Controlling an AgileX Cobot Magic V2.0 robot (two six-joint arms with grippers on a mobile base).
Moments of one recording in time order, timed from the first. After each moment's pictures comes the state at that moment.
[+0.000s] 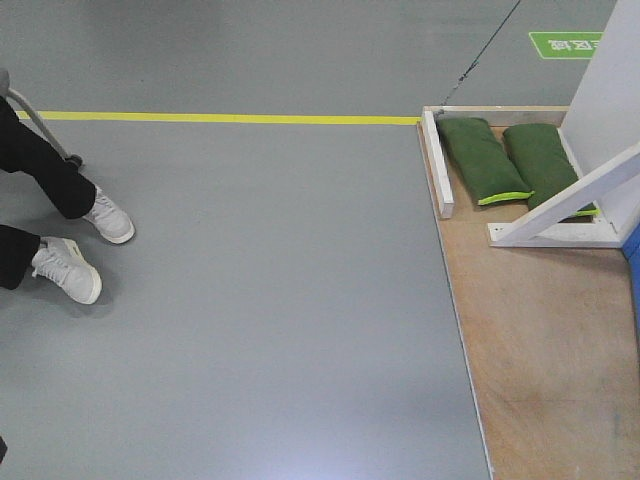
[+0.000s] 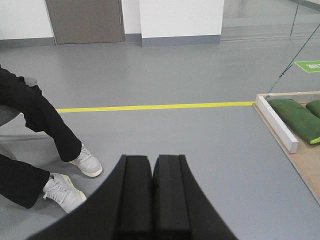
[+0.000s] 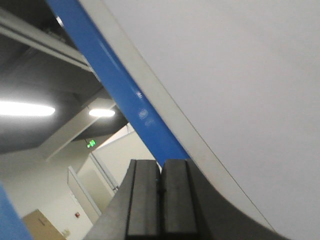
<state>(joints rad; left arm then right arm) 0.00 -0.01 0.03 0.07 0.28 -0.02 -1.69 1.48 -1.78 0.68 -0.03 0.04</state>
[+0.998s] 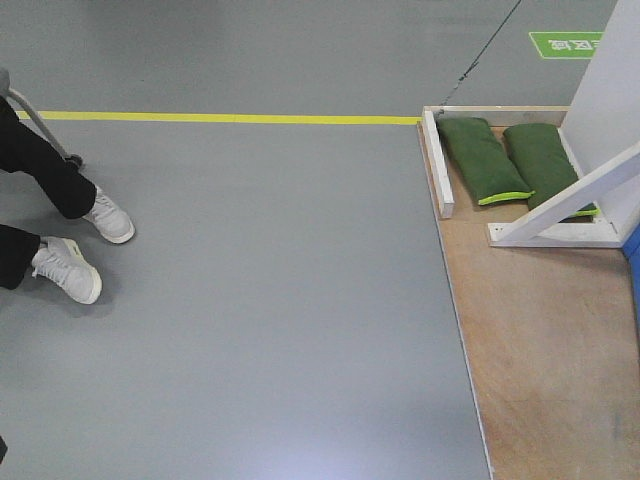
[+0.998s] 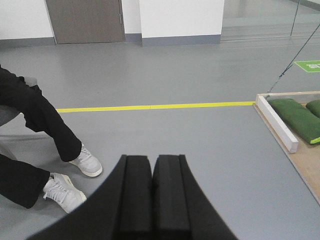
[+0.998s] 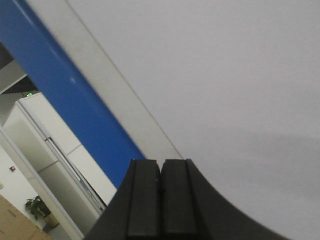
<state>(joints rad) 0.00 -0.01 0.03 0.07 0.28 -0.02 -1.64 1.80 -1.78 0.50 -0.15 0.05</state>
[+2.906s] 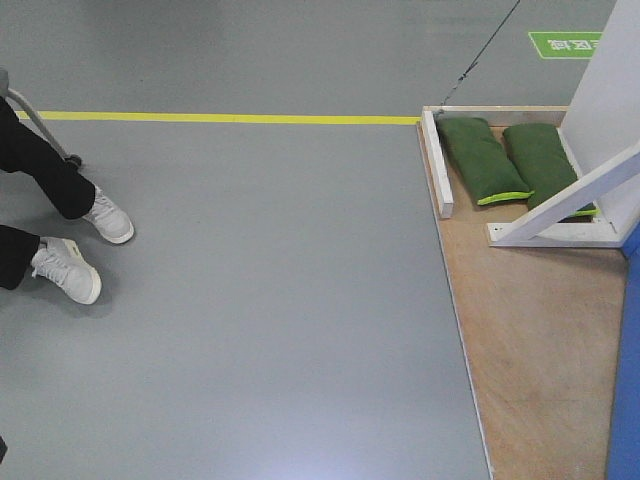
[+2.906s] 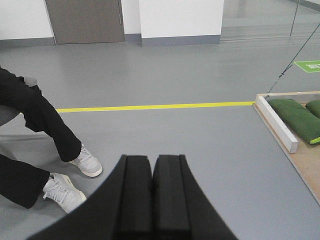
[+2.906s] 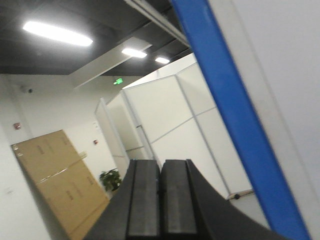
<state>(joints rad) 0.00 -0.01 0.03 0.07 0.28 -0.02 -1.59 1.31 -1.78 0.44 0.25 0.05</state>
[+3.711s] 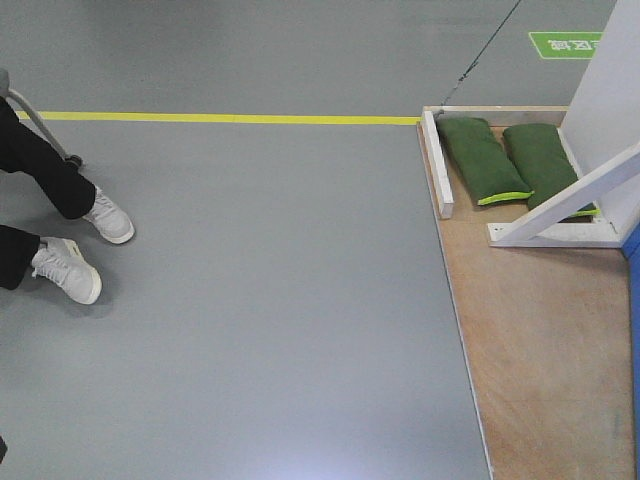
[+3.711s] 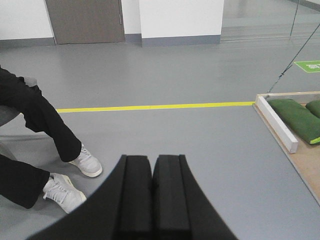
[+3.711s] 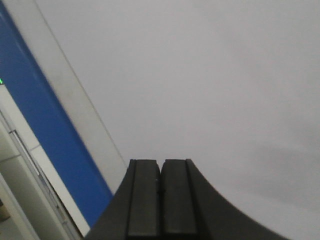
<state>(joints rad) 0.00 -0.01 0.03 0.07 0.28 -0.02 -1.77 1.66 -1.78 0.35 0.02 0.05</state>
